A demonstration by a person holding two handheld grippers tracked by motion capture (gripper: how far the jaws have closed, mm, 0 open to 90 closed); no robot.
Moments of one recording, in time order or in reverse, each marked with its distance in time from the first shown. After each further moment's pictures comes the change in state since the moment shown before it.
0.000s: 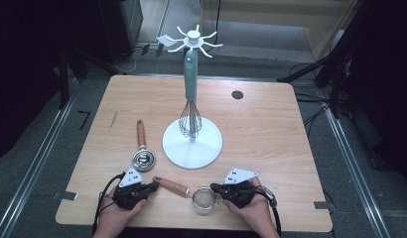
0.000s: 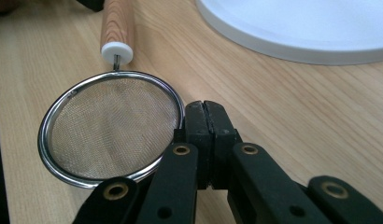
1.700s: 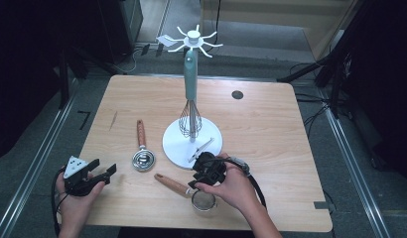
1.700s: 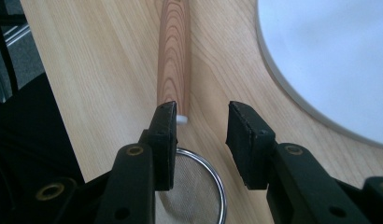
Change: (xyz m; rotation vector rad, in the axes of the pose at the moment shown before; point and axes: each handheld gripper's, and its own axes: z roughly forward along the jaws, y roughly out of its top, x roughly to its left) left arm 0.102 -0.029 -0.062 -0.227 0.350 -0.229; right arm 0.018 0.112 0.030 0.418 0.118 0.000
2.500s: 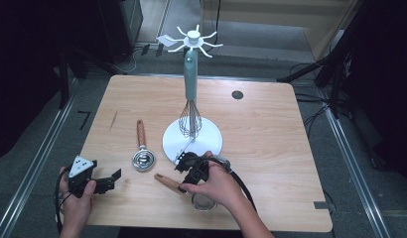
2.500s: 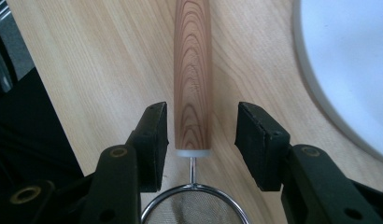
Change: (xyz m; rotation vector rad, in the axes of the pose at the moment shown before) left arm -0.003 0.001 0.003 0.044 -0.025 0.048; right arm 0.013 0.031 0.029 0.164 0.011 0.005
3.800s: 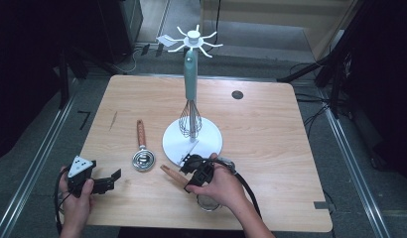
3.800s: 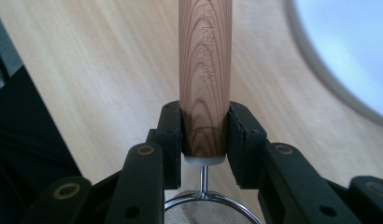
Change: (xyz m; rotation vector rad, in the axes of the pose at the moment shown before) left arm 0.000 0.000 0.000 -0.003 0.000 -0.001; right arm -0.005 -0.017 -0.002 -0.007 -0.030 0.059
